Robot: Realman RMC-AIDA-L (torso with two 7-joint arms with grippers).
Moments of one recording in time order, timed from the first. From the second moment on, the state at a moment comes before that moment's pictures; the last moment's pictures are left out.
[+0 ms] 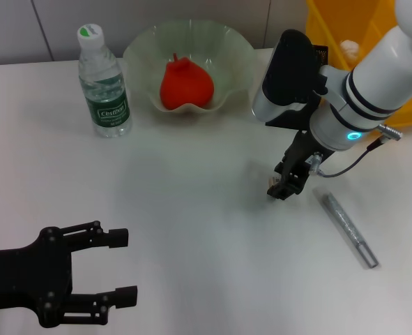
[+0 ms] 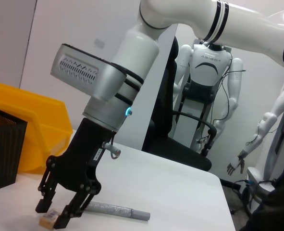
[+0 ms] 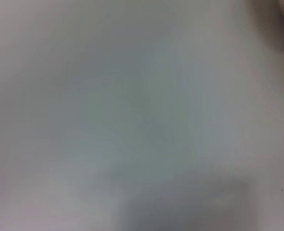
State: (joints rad) left arm -0.28 -2.05 0.96 0.85 1.79 1.89 -1.37; right arm 0.82 2.08 -1.41 -0.89 -2.64 -1.29 2.23
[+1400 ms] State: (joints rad) left arm -0.28 -2.05 0.96 0.86 1.78 1.89 -1.36; right arm 0.72 2.08 -1.17 -1.41 -2.65 -1.47 2.33
